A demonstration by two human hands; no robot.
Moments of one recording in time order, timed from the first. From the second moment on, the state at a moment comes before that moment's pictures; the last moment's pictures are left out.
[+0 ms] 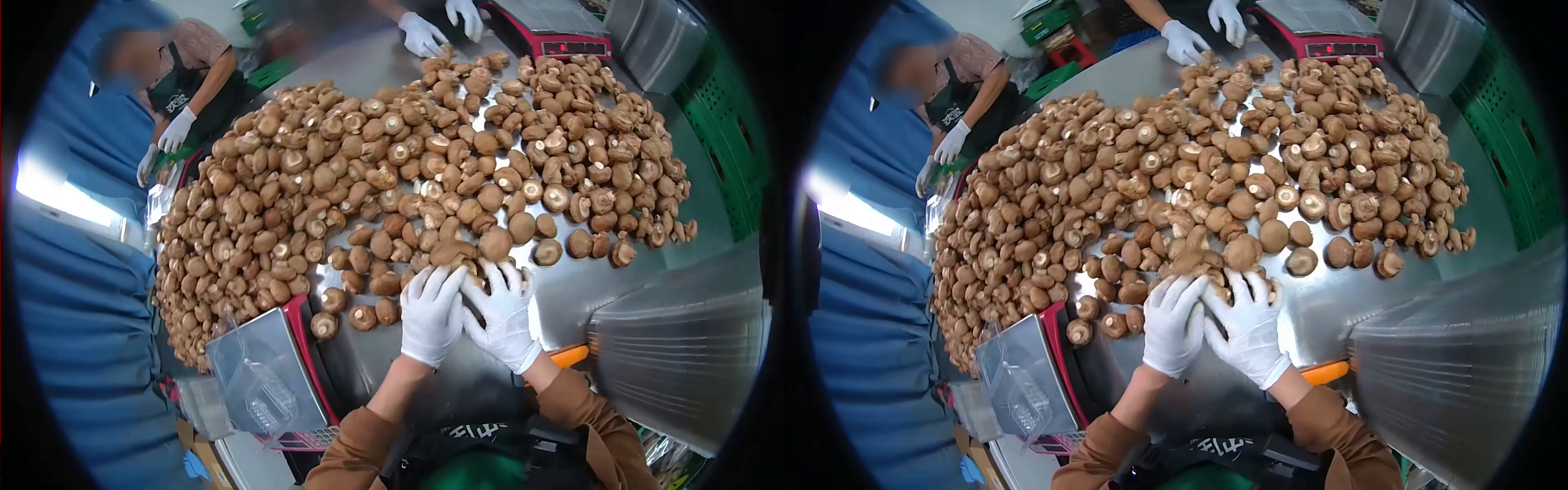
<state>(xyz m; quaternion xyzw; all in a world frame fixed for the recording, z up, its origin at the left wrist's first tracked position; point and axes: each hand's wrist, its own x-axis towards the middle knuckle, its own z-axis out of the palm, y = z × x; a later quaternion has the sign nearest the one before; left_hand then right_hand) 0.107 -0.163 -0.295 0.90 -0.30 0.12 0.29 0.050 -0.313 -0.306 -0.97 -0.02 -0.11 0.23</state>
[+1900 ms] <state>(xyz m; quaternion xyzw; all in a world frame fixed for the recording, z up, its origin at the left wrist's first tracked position) 0.117 -0.127 -0.246 0.38 0.12 -0.10 0.91 0.174 -0.300 -0.202 -0.86 -0.29 0.05 0.41</state>
